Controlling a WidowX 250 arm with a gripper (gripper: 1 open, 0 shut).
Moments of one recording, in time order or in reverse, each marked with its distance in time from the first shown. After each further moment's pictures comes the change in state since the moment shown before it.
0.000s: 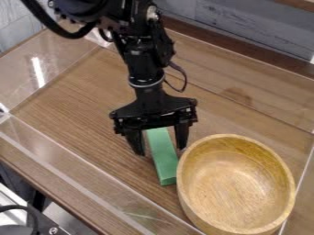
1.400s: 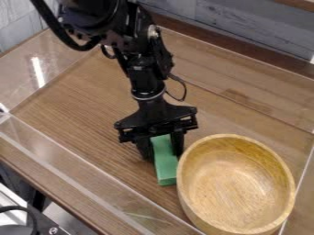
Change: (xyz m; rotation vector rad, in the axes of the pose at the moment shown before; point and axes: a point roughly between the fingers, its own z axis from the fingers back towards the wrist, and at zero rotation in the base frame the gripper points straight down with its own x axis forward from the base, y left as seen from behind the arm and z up) arm 0.007 0.000 -0.021 -0.021 -0.009 0.026
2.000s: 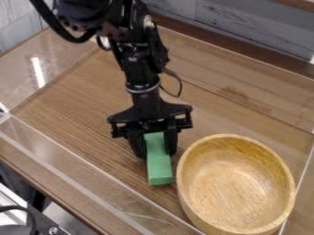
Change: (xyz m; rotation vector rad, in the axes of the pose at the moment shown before) arm -0.003 0.006 0.013 0.026 0.048 -0.054
